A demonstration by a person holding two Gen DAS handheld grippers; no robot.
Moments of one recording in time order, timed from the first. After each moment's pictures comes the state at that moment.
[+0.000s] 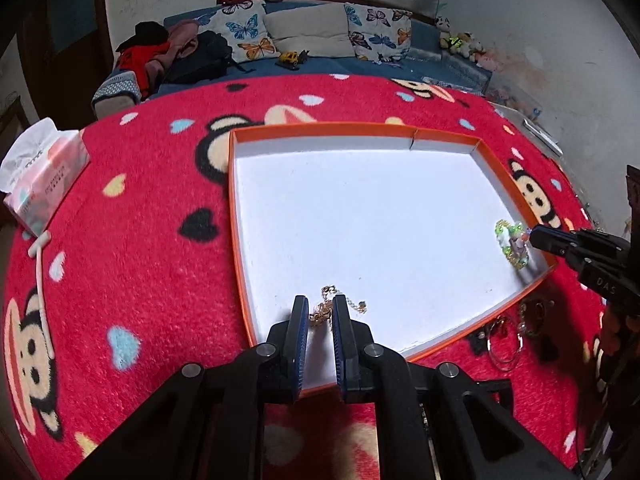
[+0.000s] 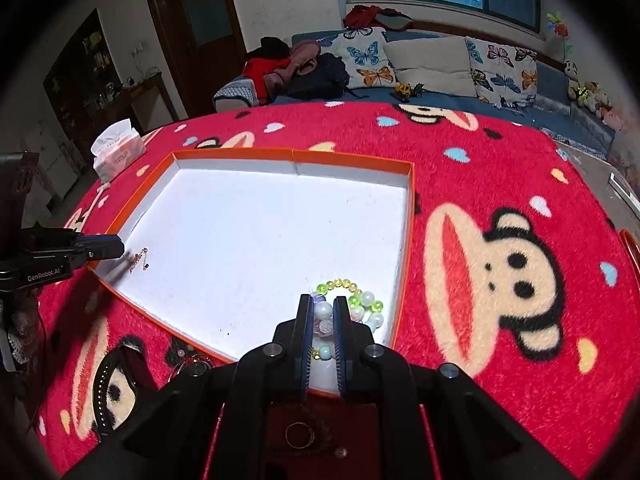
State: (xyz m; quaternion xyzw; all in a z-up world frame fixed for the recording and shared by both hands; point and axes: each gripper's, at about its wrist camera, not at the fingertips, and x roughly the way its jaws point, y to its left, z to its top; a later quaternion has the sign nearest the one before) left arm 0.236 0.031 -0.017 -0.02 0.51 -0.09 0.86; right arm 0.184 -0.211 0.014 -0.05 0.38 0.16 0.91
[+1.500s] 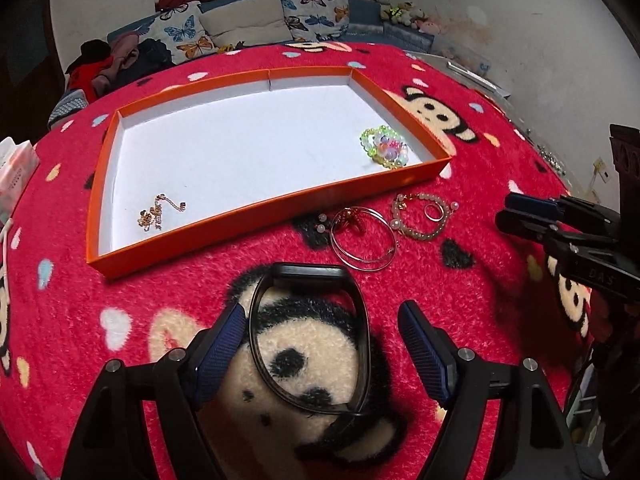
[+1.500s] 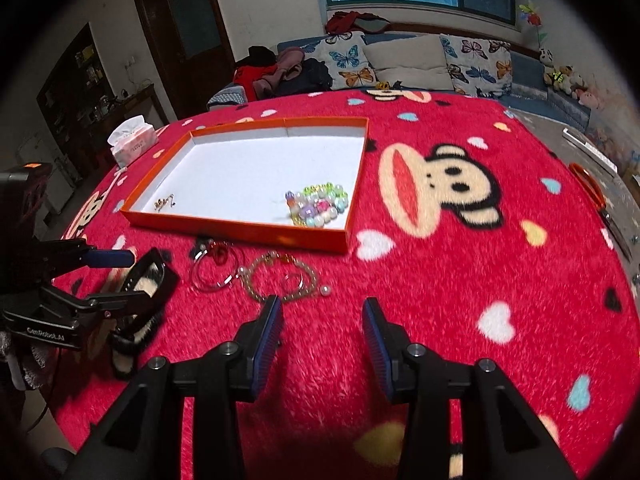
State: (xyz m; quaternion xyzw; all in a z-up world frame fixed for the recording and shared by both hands) left arm 0.132 -0.077 -0.017 0.02 0.52 -0.17 0.84; right arm 0.097 -0.249 0.001 -0.03 0.37 0.14 0.92
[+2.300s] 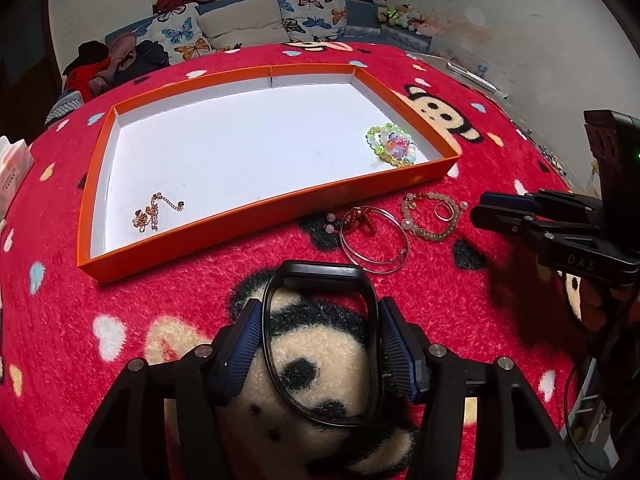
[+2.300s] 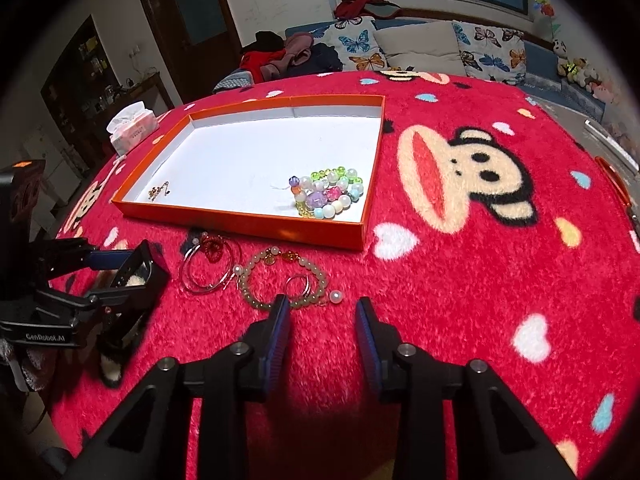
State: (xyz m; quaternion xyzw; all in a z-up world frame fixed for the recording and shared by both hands) left arm 0.139 -0.072 -0.028 0.02 0.51 -0.17 0.84; right arm 0.119 -0.242 -0.013 -0.03 0.39 0.17 0.91
